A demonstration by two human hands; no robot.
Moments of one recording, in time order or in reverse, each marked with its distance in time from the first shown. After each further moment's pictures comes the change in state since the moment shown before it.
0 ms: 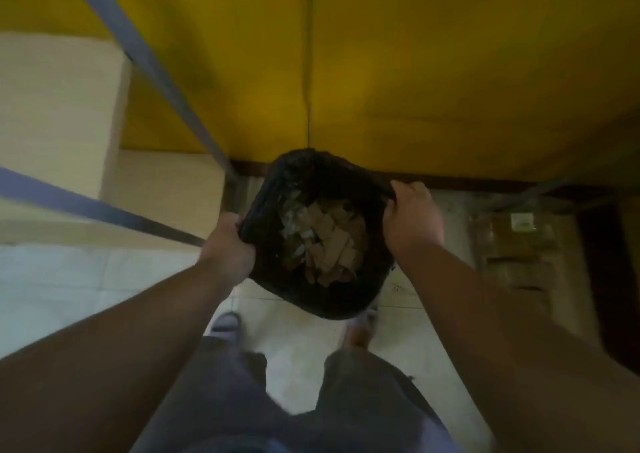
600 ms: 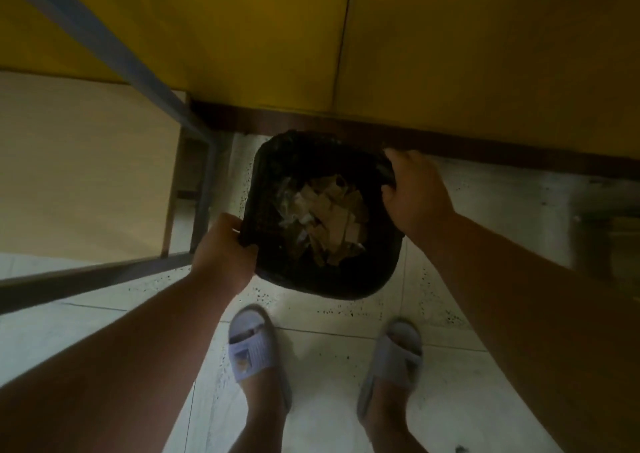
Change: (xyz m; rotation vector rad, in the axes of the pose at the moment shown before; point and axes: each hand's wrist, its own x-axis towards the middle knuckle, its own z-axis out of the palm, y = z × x) left_hand 0.281 -0.131 0.154 0.044 0.043 -0.144; right_hand 0.223 0.056 0.308 -0.078 -0.198 -0.228
